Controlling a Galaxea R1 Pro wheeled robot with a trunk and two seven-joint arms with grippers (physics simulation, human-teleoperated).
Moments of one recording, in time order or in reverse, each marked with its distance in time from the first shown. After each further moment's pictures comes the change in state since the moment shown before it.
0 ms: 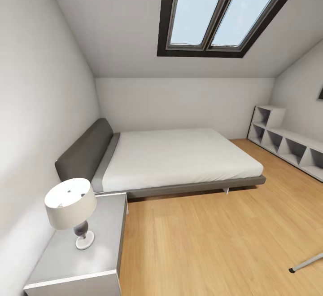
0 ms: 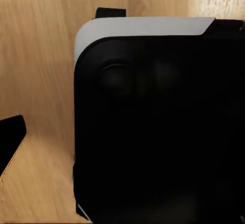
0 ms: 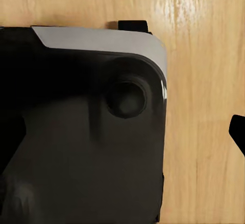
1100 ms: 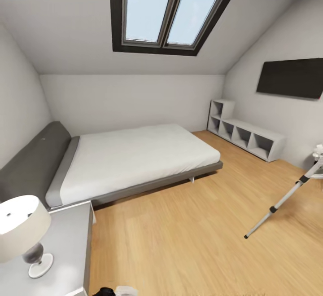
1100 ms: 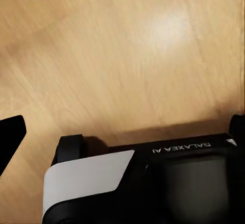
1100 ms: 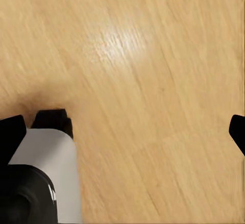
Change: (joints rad) left arm -0.474 -0.124 -0.019 0.053 -0.058 0.283 -0.004; right arm -0.098 -0.159 -0.013 0.000 0.000 -0.156 -0.002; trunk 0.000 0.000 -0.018
